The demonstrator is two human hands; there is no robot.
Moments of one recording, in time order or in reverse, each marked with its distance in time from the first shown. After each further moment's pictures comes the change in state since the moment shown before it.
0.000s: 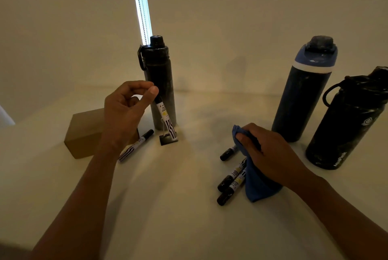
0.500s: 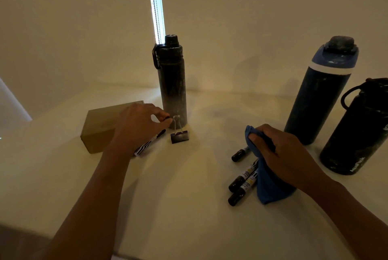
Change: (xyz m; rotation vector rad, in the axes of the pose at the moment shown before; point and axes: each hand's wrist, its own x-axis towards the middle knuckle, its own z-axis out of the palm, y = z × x) left_hand 0.003 -0.038 -0.015 0.827 -0.246 0.118; right_hand 0.004 -0.005 -0.002 0.042 -0.022 0.066
